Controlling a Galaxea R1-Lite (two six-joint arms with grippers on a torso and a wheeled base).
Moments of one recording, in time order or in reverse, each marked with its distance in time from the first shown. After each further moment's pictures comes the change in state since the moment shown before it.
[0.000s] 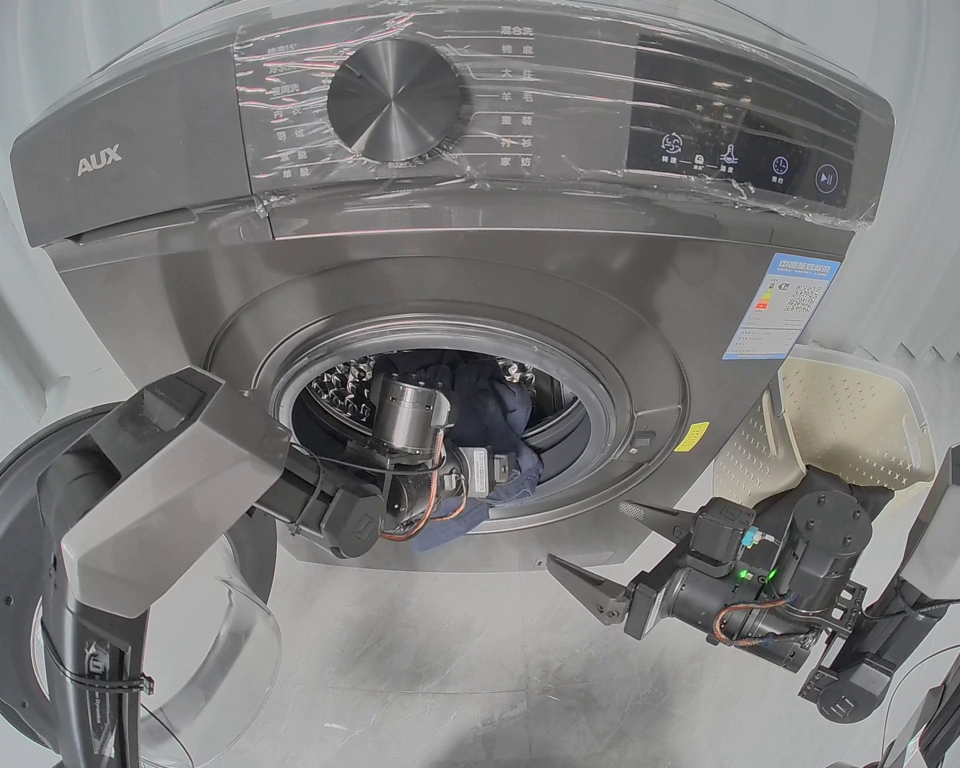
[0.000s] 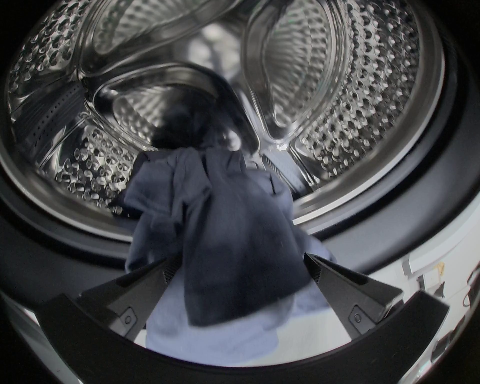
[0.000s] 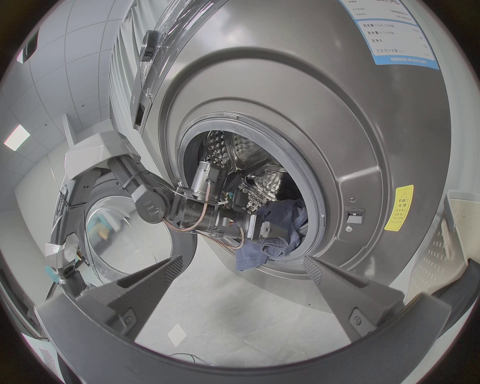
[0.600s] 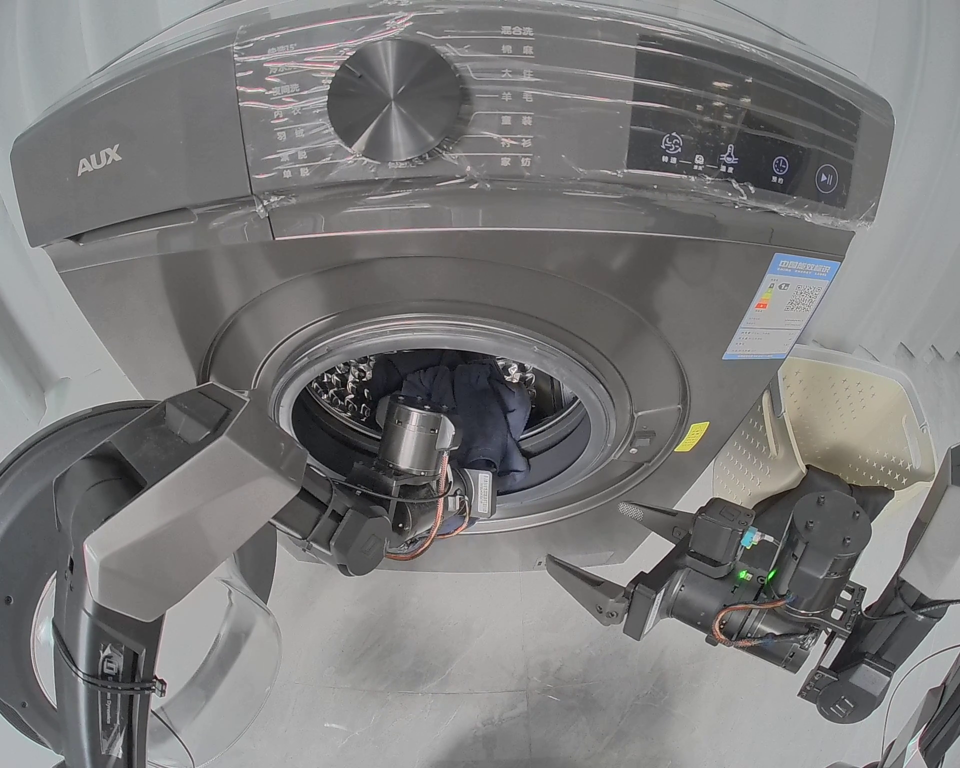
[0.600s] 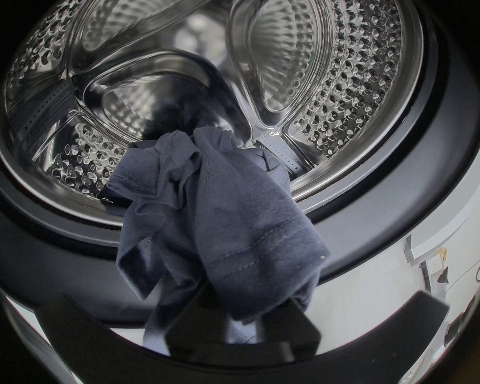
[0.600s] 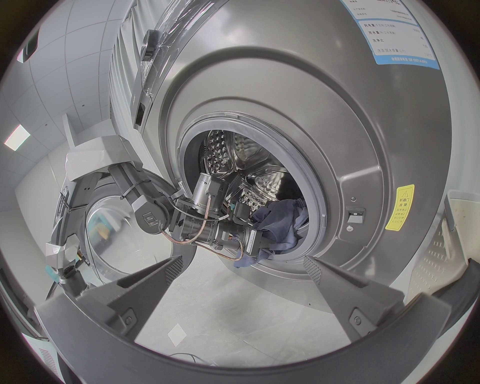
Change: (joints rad) left arm -0.008 0.034 0.042 -0.053 -0.022 0.057; right arm 0.002 0.001 -0.001 0.000 0.000 0.000
